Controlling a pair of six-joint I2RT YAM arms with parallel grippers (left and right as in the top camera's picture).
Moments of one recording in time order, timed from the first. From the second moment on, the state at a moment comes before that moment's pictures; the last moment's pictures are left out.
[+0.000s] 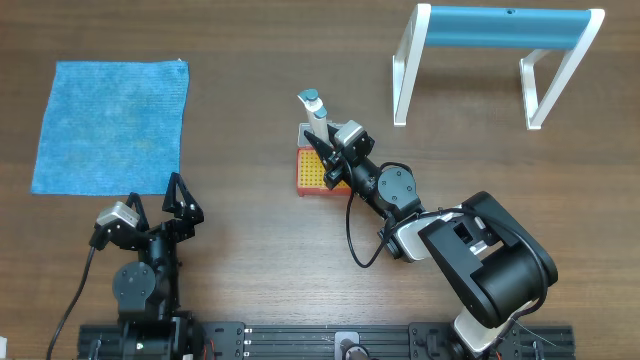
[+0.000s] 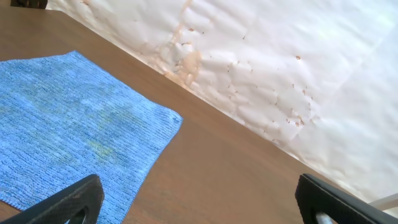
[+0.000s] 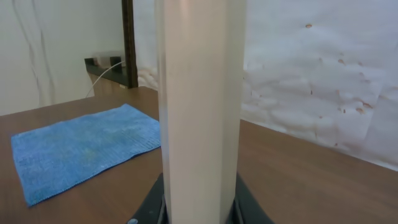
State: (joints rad) left arm 0.05 0.01 0.01 -0.06 -0.15 -0.54; right arm 0.55 1.84 0.48 1.46 -0.23 0.03
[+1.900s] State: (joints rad) left arm 0.05 0.01 0.01 -0.06 -0.15 -0.54; right arm 0.55 1.86 0.45 1.48 -0.24 0.03
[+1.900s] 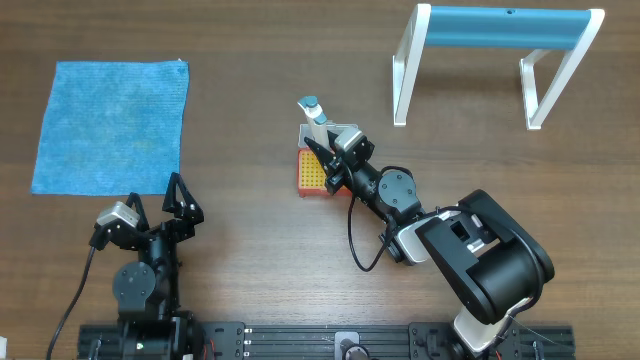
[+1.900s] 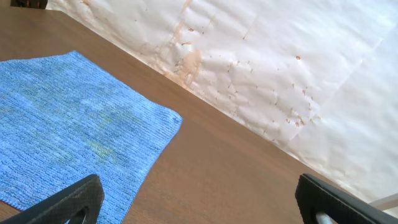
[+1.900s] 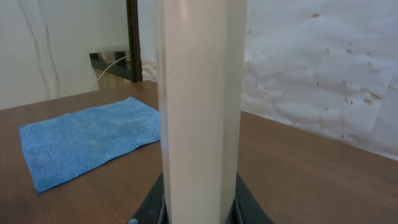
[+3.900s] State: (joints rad) left arm 0.05 0.01 0.01 -0.06 -0.15 -0.54; right arm 0.59 1.21 0.61 0.64 -0.42 0.36
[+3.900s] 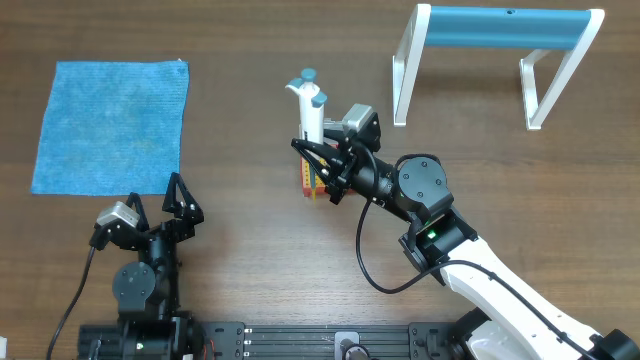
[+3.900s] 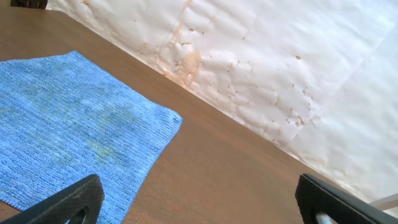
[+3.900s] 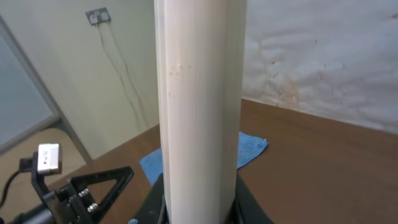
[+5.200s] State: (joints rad) left arm 0.04 0.85 0.58 0.43 1.13 -1.32; right arm 0.59 1.21 0.61 0.63 -0.63 0.84
